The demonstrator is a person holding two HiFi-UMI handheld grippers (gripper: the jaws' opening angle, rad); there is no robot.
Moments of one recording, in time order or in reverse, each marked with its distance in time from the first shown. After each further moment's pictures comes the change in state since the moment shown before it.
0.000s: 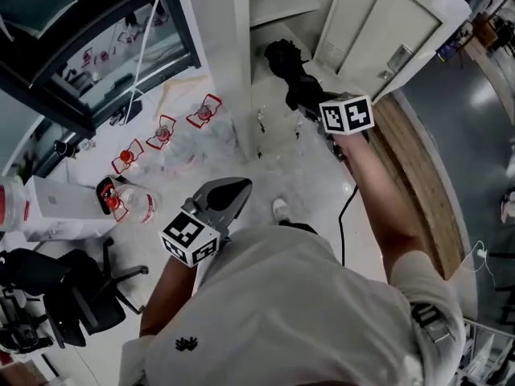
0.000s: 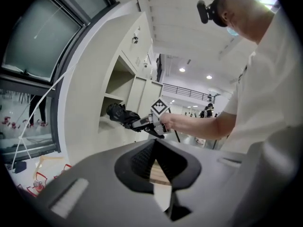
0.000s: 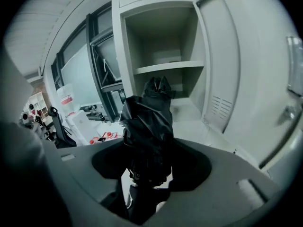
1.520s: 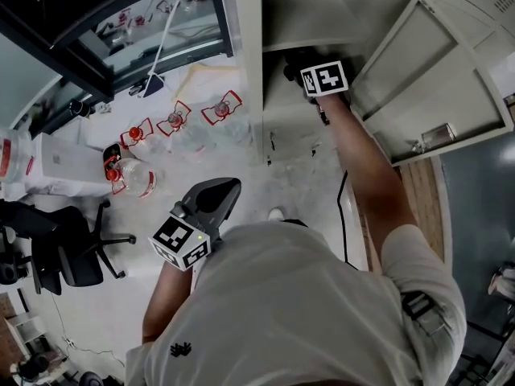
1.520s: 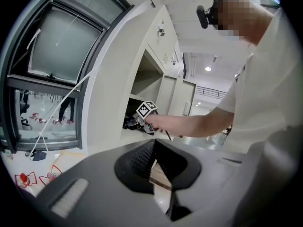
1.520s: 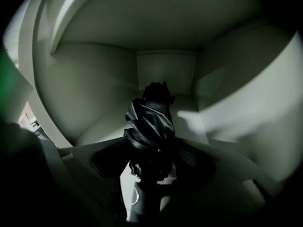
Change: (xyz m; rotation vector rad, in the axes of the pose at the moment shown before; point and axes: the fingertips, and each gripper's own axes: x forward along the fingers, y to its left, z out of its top) left arm 0.064 0.088 0.019 -0.087 -0.028 0.318; right arm 0.218 -0.093 0.109 -0.210 0.086 0.006
